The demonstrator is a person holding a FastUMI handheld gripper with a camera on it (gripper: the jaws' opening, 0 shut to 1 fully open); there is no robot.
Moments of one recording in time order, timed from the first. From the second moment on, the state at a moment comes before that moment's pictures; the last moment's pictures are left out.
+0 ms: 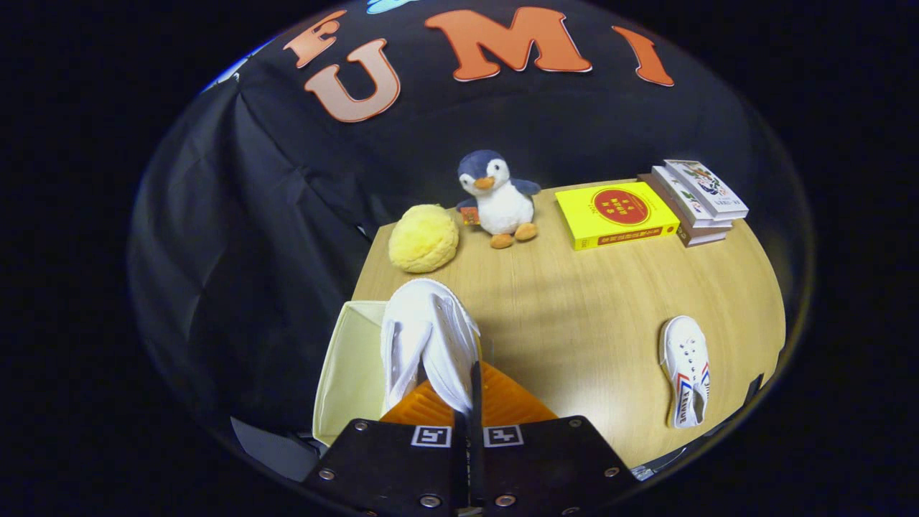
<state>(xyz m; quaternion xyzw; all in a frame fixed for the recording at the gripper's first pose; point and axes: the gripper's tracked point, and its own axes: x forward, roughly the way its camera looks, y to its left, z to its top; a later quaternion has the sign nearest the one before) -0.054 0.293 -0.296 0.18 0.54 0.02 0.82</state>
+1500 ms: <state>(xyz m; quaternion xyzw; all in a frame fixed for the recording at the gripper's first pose) -0.077 0.440 -0.390 0.22 0.66 0.09 0.72</state>
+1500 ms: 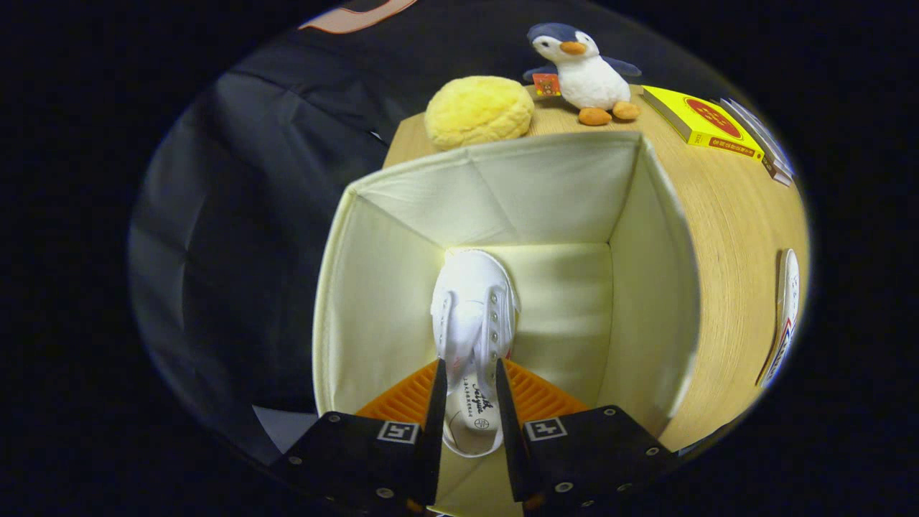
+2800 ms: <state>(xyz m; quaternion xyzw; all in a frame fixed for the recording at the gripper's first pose) -0.188 0.000 -0.393 0.01 0.55 -0.06 0.83</state>
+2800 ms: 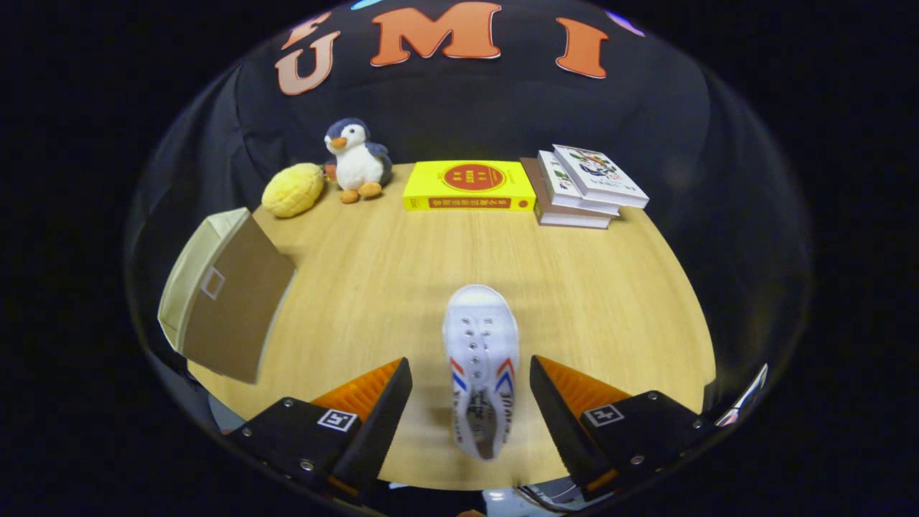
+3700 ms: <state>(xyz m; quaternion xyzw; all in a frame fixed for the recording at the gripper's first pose) -0.230 -0.034 -0.475 0.01 0.61 0.01 0.80</state>
